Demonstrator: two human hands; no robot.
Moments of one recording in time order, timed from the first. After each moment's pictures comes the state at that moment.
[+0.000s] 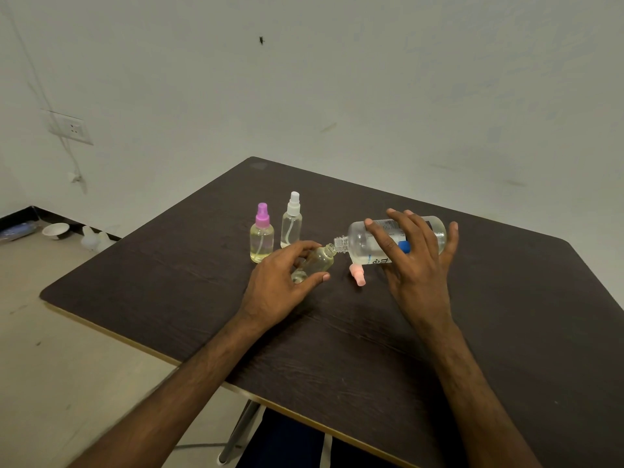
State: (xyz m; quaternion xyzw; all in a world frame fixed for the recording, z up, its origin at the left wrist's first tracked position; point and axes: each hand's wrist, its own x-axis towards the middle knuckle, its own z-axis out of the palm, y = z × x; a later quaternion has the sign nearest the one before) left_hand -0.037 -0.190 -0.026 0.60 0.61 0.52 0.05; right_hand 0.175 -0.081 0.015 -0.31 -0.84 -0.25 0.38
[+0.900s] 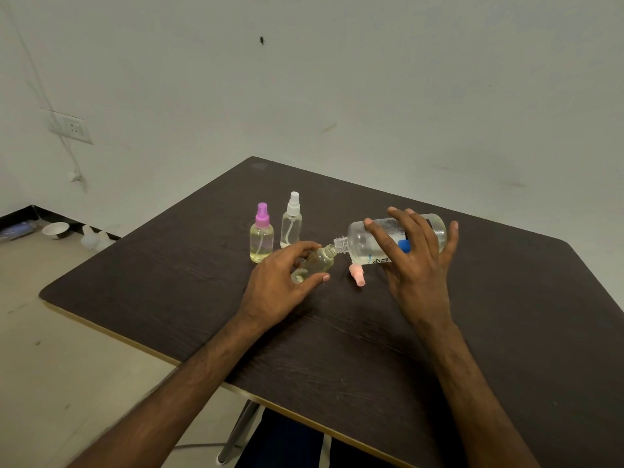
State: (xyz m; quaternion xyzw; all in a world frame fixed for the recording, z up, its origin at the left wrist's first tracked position) left_hand -0.036 -0.190 -0.026 0.60 0.61 0.52 0.05; right_hand 0.175 -0.080 0.015 -0.31 -0.83 -0.25 0.38
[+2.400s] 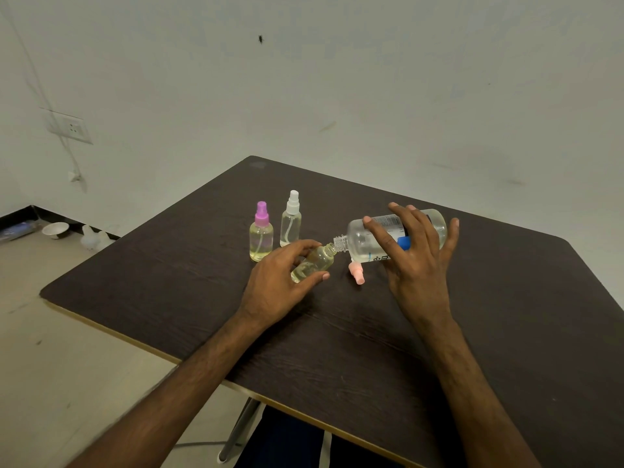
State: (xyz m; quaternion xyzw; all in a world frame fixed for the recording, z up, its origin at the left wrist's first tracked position) left_hand -0.036 -0.191 -0.024 0.60 0.61 0.51 0.04; right_hand 0.175 -0.081 0.017 -0.30 -0.83 -0.26 0.39
